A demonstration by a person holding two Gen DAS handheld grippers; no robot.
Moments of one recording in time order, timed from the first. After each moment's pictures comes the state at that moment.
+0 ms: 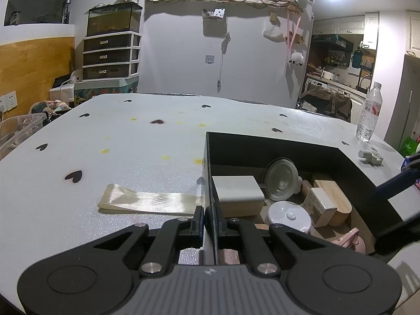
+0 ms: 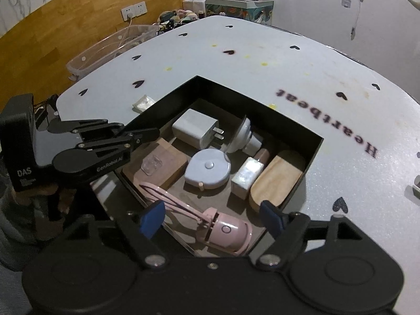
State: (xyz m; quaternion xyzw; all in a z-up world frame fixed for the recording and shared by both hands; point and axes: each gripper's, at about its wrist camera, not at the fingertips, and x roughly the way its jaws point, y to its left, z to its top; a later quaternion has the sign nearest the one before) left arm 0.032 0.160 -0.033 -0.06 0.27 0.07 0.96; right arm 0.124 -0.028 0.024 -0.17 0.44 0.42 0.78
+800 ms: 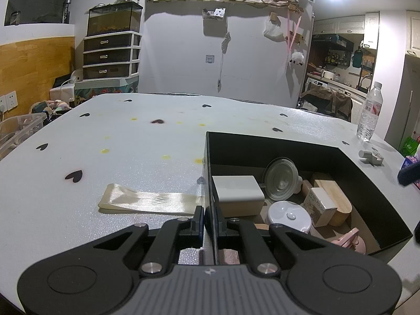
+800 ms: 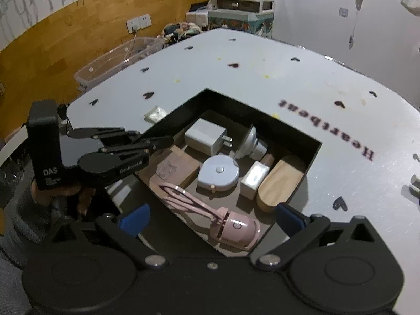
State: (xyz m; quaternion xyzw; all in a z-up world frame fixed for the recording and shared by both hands) left arm 0.032 0.160 -0.034 -0.06 0.27 0.07 0.96; right arm 0.103 -0.043 0.043 -0.15 0.40 0.42 0.80
